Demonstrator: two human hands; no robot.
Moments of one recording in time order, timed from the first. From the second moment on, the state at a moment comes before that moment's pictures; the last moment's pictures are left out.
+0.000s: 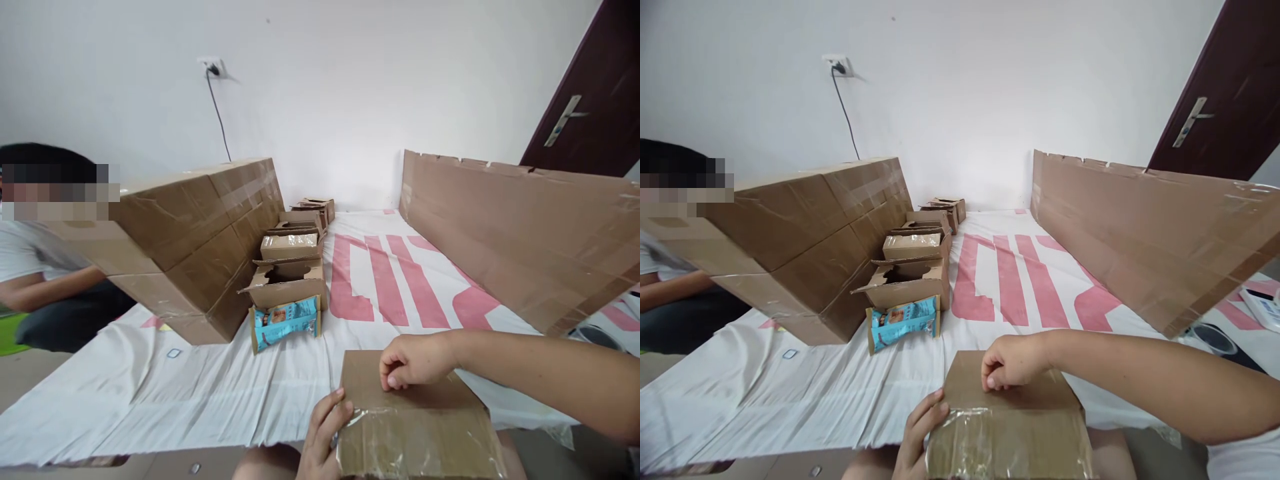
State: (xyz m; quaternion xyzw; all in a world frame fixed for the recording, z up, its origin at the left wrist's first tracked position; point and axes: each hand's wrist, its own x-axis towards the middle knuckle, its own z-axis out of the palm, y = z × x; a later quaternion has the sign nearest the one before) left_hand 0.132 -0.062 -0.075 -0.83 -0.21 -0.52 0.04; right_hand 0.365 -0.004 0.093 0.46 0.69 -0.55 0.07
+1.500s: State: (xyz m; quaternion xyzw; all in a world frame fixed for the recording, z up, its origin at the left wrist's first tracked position) left_hand 0.144 -0.064 -0.037 -0.82 -0.26 -0.50 0.04; right_hand 0.374 -0.049 0.093 0.12 0.99 0.06 -0.01
